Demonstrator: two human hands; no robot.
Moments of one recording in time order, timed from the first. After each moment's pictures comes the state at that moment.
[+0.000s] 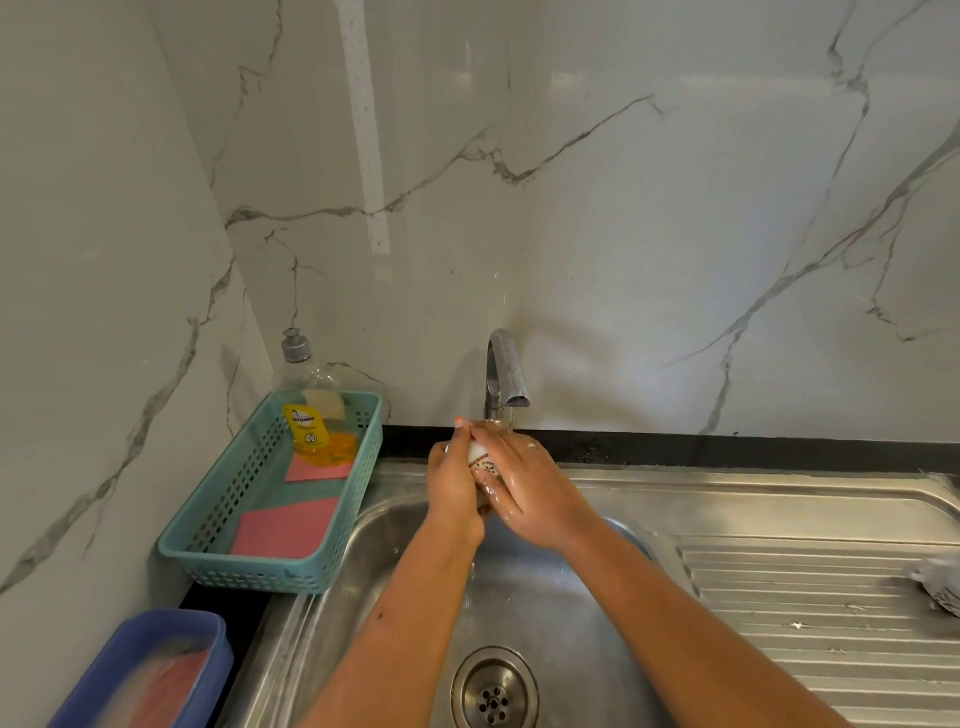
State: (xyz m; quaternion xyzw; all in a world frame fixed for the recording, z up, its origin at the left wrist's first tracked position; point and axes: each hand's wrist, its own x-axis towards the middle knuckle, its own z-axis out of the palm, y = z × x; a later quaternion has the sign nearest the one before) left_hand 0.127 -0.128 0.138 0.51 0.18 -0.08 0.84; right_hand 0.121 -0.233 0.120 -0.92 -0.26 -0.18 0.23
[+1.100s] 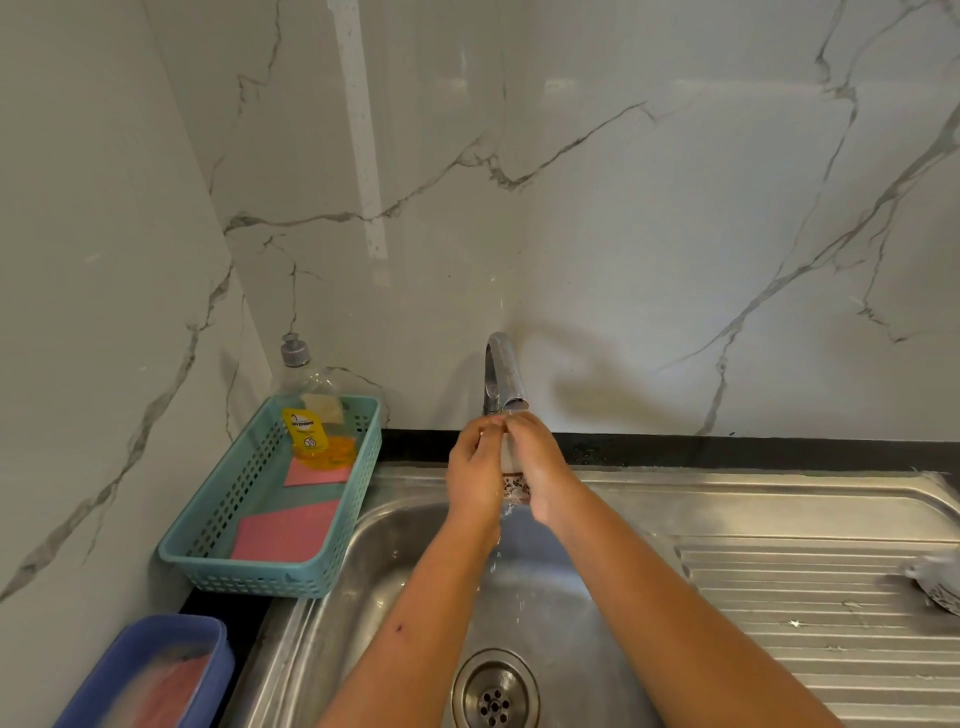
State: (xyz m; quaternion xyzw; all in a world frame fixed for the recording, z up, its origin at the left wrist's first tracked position) left_hand 0.122 -0.144 0.154 0.64 0.09 -0.01 0.76; right_hand 0.128 -0.210 0.164 -0.64 0.17 0.02 0.75
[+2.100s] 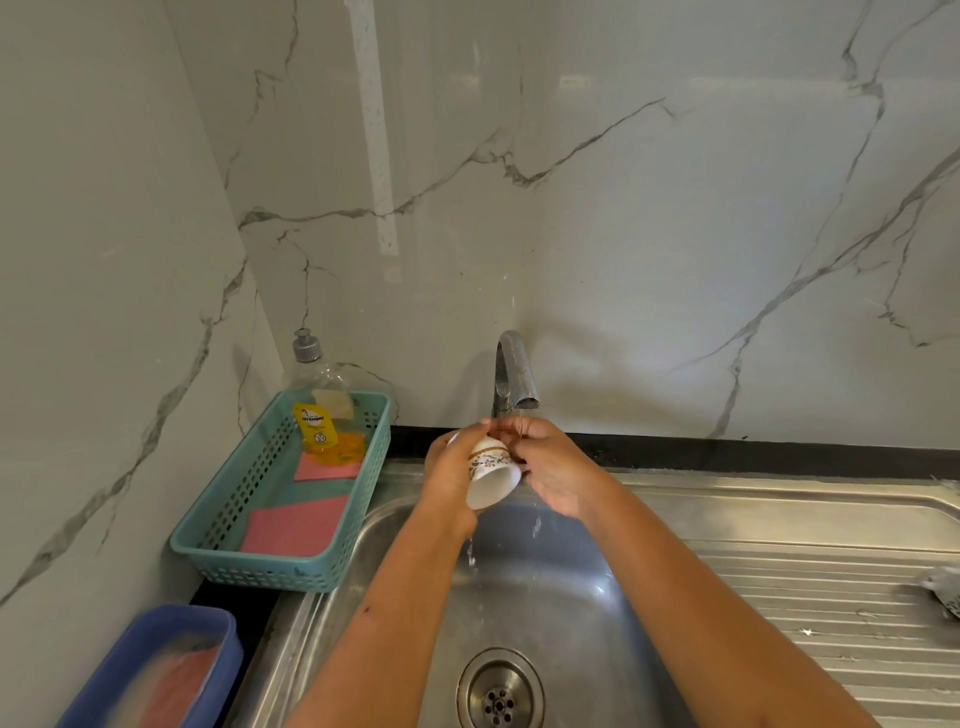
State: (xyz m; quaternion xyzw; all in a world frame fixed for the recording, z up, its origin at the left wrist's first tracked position) left_hand 0.139 -0.112 0.147 0.50 0.14 -0.14 0.85; right_hand 0.140 -0.226 0.155 -0.67 0.06 0.12 0.73
